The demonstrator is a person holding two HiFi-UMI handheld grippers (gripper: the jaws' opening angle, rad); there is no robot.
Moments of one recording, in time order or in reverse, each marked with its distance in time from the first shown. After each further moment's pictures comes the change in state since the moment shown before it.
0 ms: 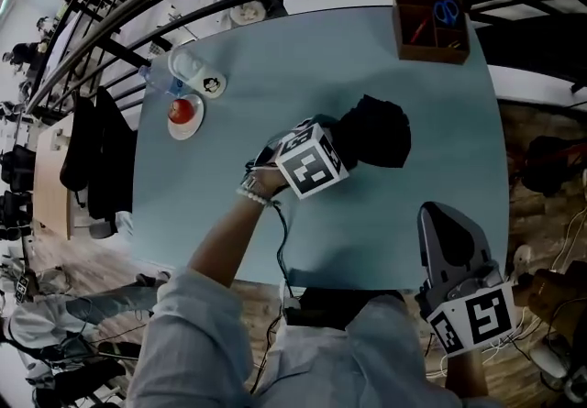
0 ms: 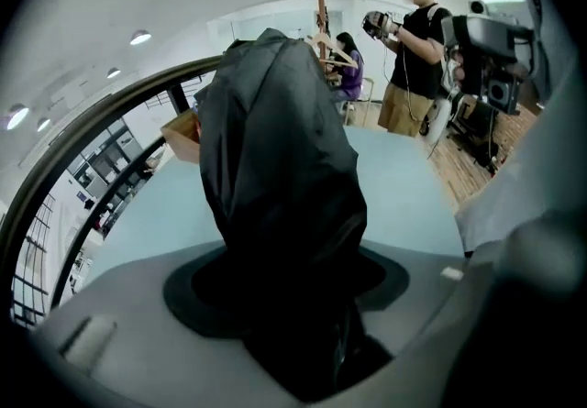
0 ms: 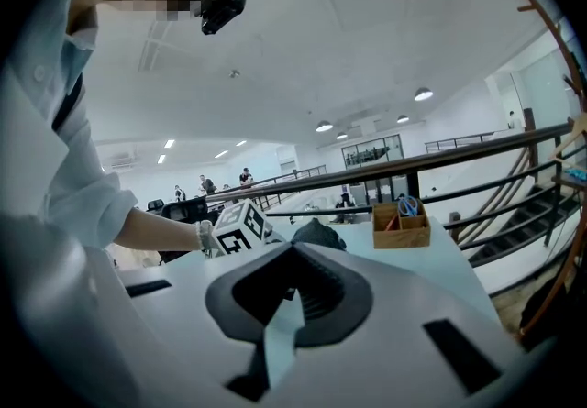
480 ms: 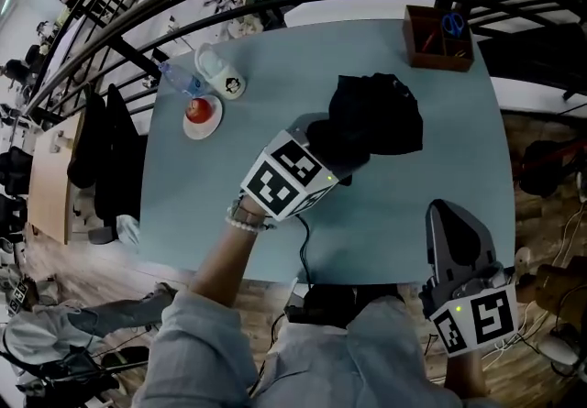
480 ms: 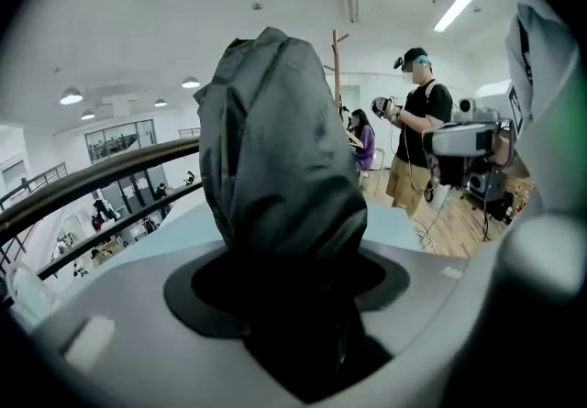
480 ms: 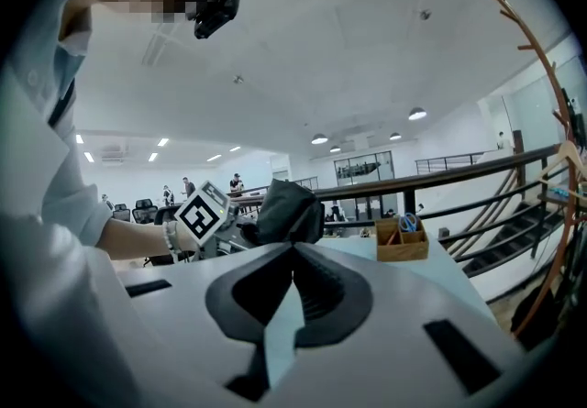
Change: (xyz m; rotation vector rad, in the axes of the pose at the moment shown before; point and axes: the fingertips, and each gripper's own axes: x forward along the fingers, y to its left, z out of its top) left arm -0.143 0.004 0.012 -0.153 -0.426 0.079; right arm 0.006 0.073 0.027 -0.045 -0.065 -0.082
